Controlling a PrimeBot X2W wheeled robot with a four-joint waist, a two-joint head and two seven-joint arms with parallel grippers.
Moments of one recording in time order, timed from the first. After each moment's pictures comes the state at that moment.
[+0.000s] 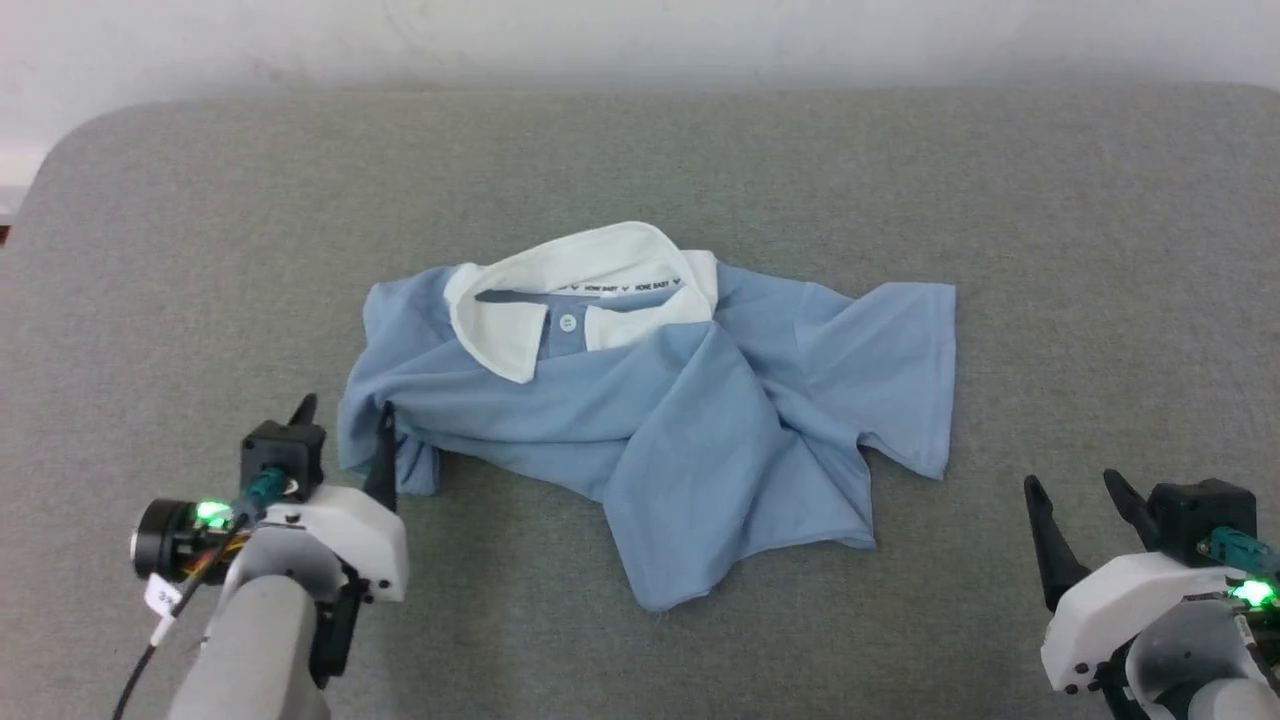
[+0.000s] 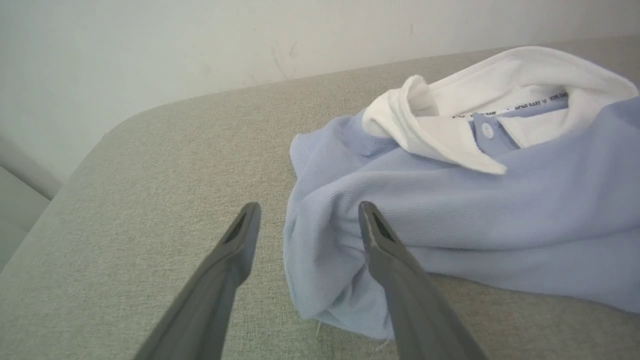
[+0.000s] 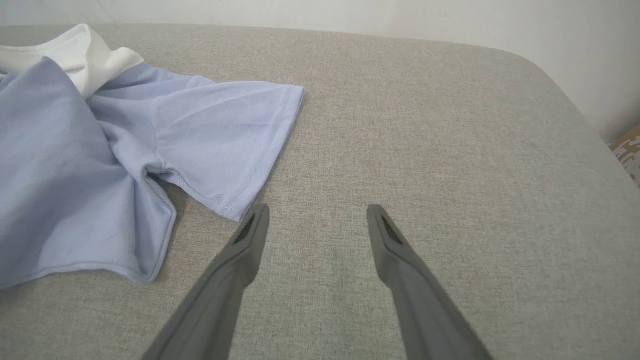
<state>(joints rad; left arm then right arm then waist) -0.34 0.27 -0.19 0.54 -0.18 0.04 -0.14 0.01 -0.07 -0.12 0.01 0.05 0.13 0.20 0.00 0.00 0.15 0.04</state>
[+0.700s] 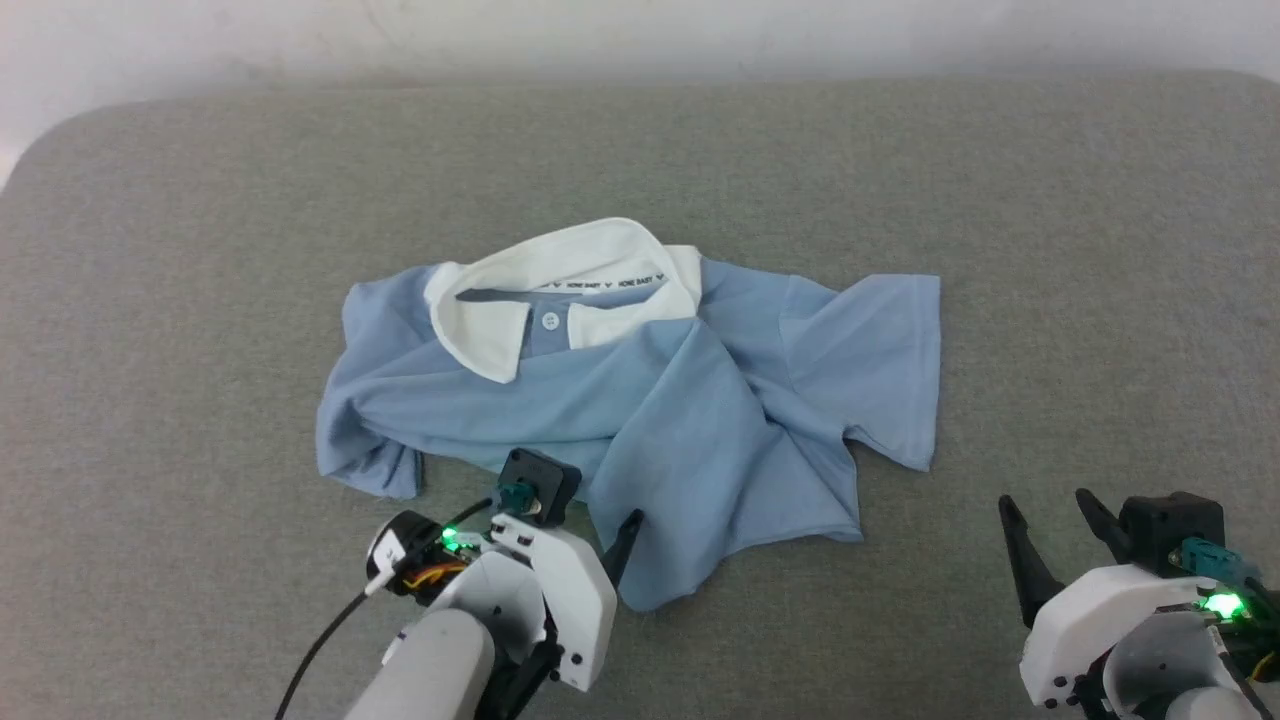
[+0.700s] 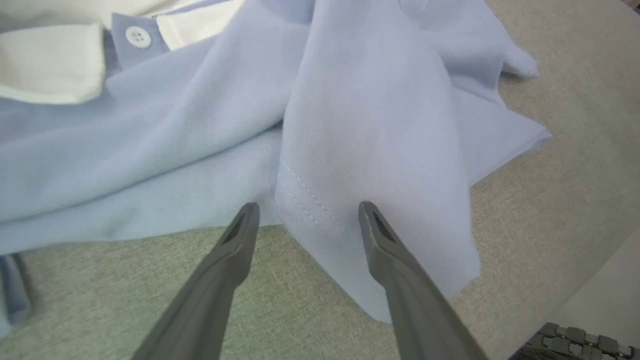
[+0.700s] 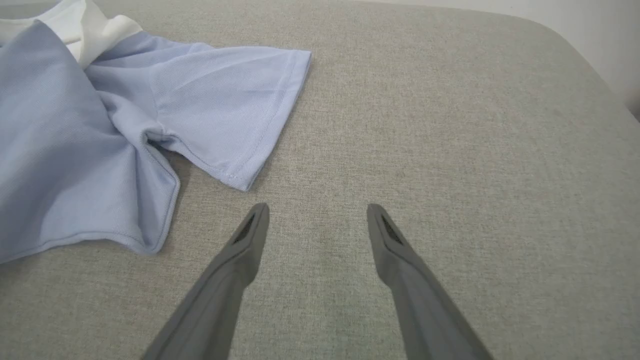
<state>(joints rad) -0.26 0.15 -0.44 0.27 -0.25 -0.09 0.29 0.02 -0.06 -0.10 0.04 0.06 0.13 0.21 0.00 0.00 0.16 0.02</state>
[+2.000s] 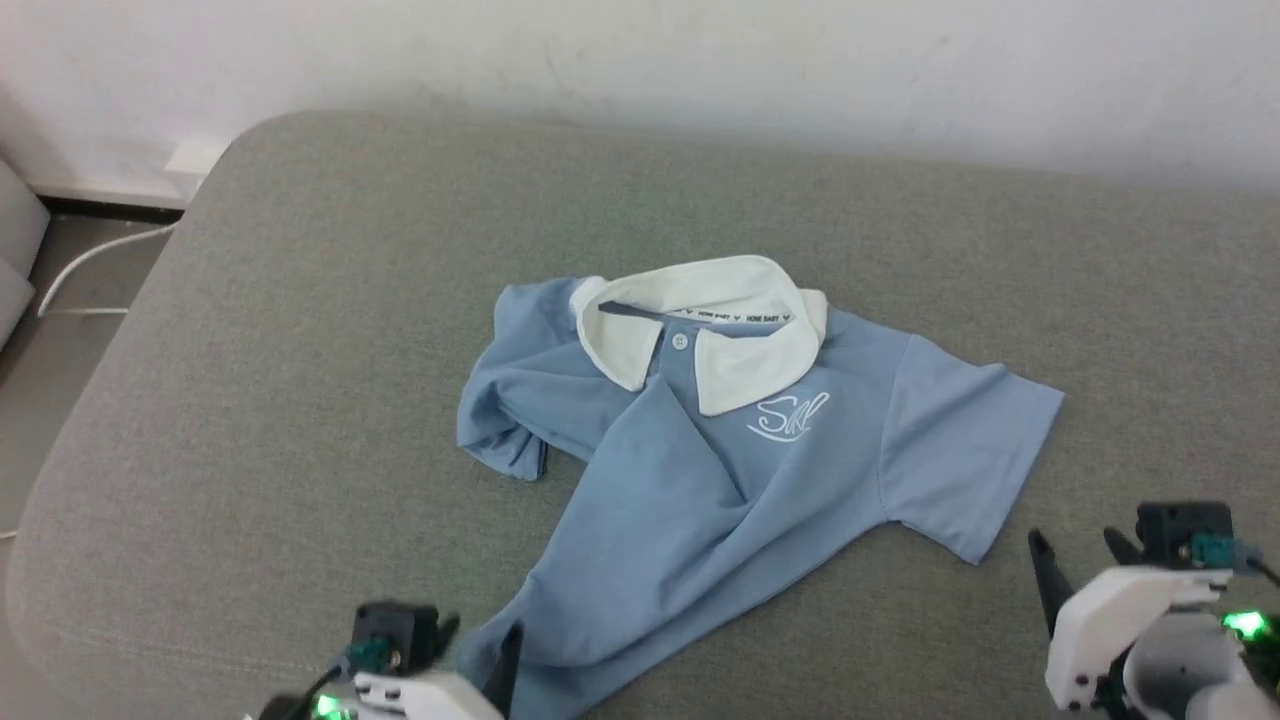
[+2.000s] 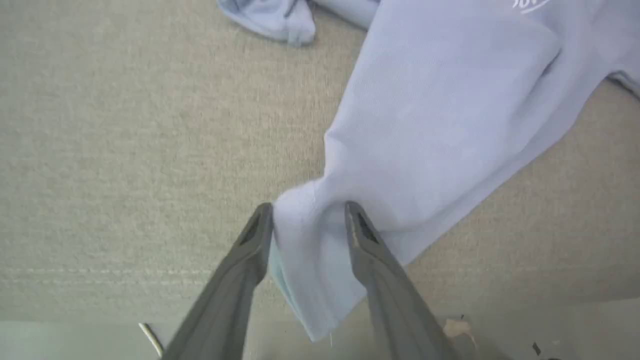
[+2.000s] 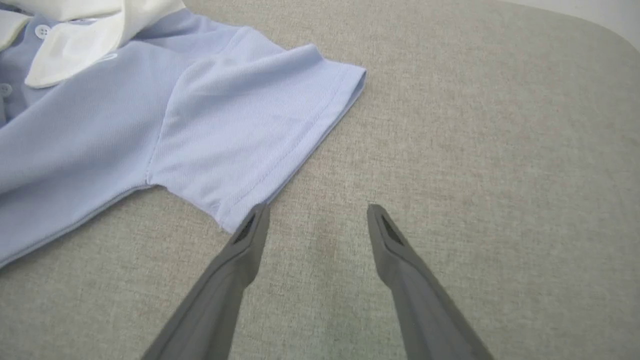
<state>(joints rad) 0.11 0.26 -0.33 0.06 -0.35 0.08 0.26 0.01 -0.06 -0.17 0.14 0.04 0.13 0.29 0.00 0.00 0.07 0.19</state>
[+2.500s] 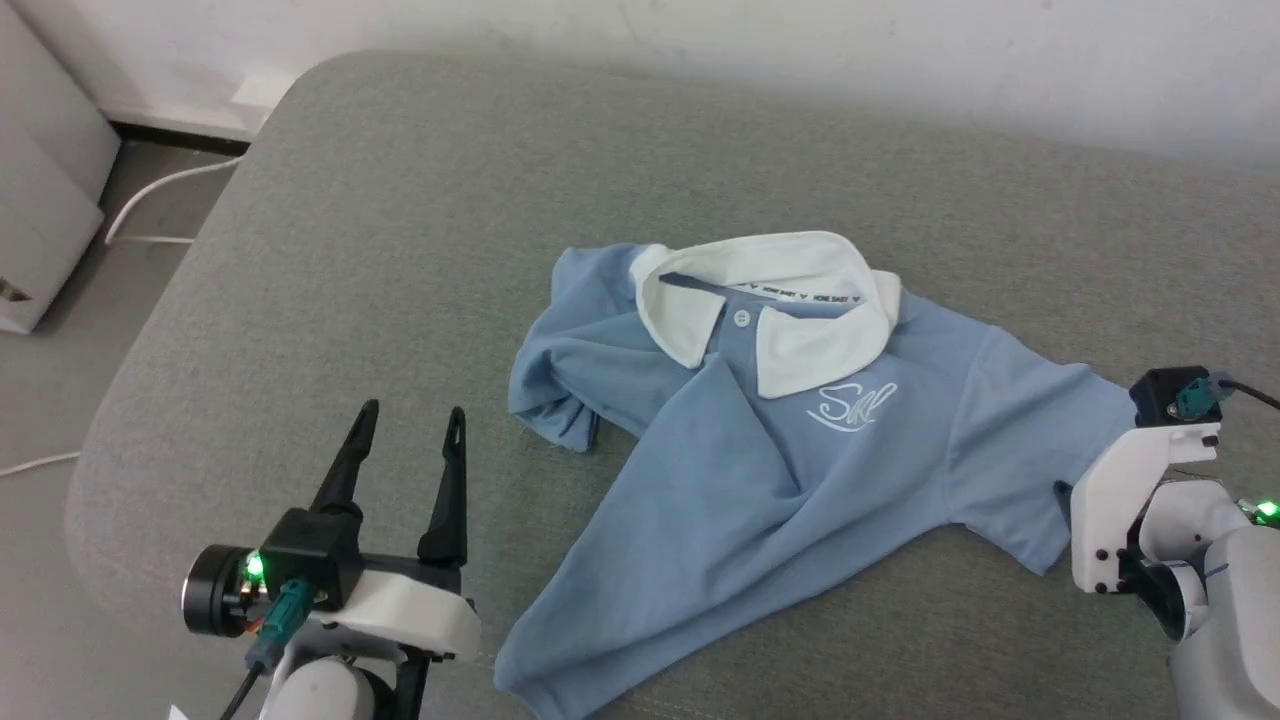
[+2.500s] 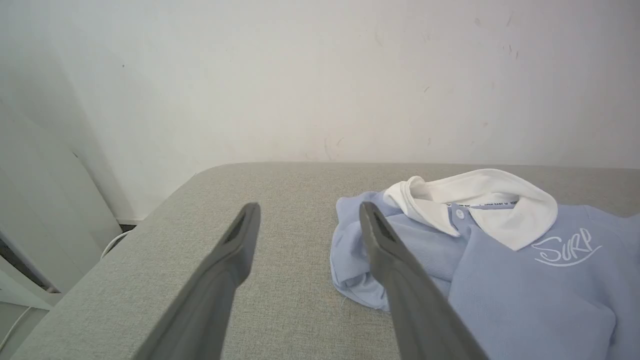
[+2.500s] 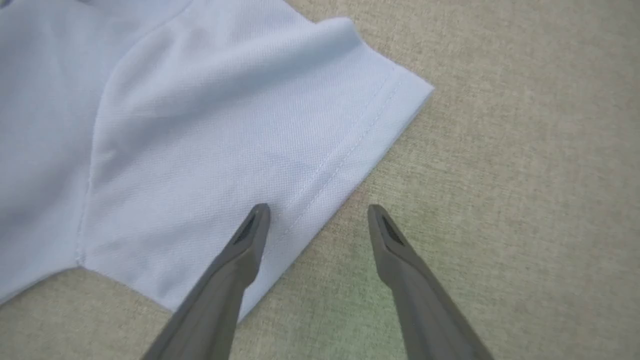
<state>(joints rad) -0.09 0.23 -0.24 0.07 -0.23 0.11 -0.24 -0.31 -0.16 -0.15 0.40 0.03 0.13 0.62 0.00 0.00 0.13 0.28</state>
